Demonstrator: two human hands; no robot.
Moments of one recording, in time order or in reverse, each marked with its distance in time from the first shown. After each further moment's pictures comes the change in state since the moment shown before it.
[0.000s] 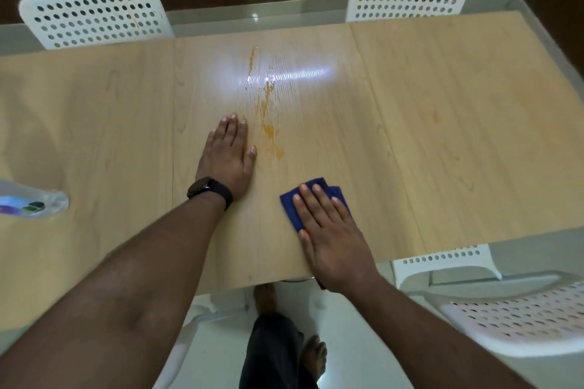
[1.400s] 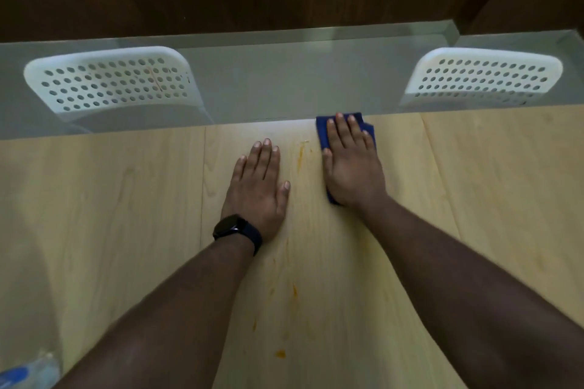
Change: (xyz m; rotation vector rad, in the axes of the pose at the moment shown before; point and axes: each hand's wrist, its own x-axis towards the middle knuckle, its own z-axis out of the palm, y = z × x) left_hand 0.201 -0.055 -0.024 0.029 -0.032 0.007; right_hand 0.415 0.072 -0.071 -0.017 0.109 0.191
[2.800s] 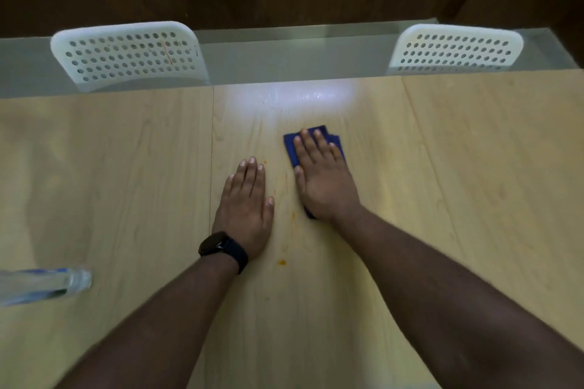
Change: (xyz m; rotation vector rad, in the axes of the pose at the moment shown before) left_hand -0.157 0.002 0.016 -0.051 -0.023 -0.016; right_hand -0.140 -0.054 0.021 0.018 -0.061 -0.109
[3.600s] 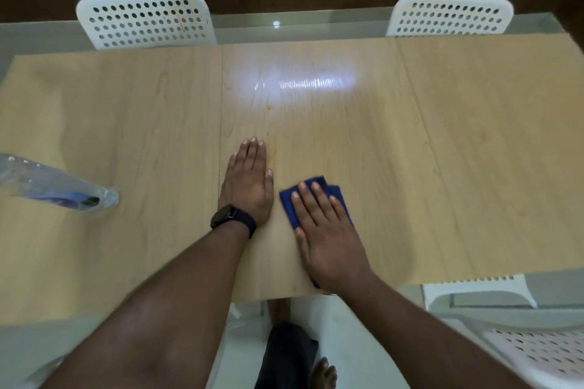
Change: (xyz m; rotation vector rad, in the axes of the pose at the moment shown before) left_hand -0.087 0.017 0.014 -0.086 0.087 -0.048; right_hand -0.239 -0.047 0.027 -0.001 -0.059 -0.111
